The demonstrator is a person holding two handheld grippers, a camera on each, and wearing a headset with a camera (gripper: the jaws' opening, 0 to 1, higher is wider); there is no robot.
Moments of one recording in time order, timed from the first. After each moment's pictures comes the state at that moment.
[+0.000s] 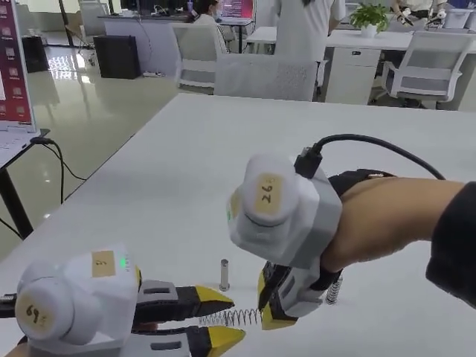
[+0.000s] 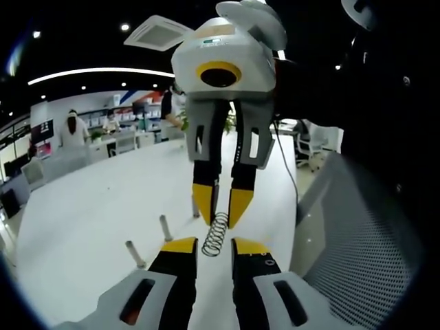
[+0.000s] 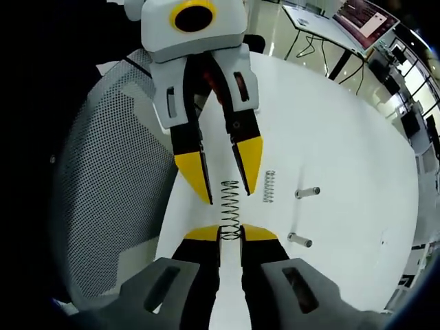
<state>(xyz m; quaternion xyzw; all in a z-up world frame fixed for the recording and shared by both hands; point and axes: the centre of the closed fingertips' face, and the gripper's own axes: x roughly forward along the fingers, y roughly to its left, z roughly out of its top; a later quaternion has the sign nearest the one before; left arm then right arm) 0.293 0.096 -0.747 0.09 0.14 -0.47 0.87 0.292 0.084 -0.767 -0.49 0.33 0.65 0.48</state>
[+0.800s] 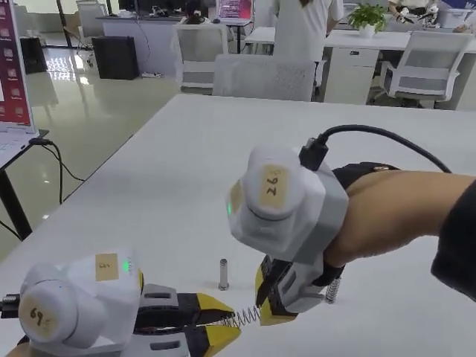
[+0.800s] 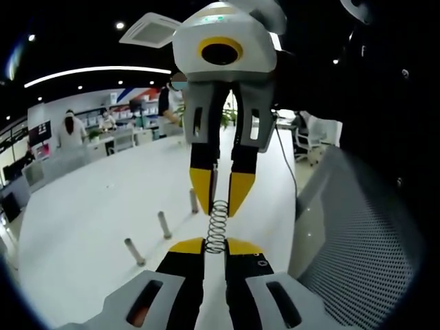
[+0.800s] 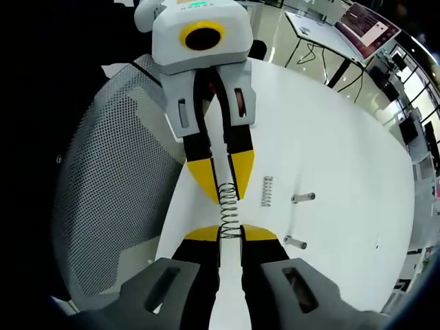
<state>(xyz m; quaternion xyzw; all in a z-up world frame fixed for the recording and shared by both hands) 0.291 0.097 -0.752 0.11 0.15 -0.47 0.86 0.289 0.085 -0.754 -0.49 0.31 0.66 0.48</state>
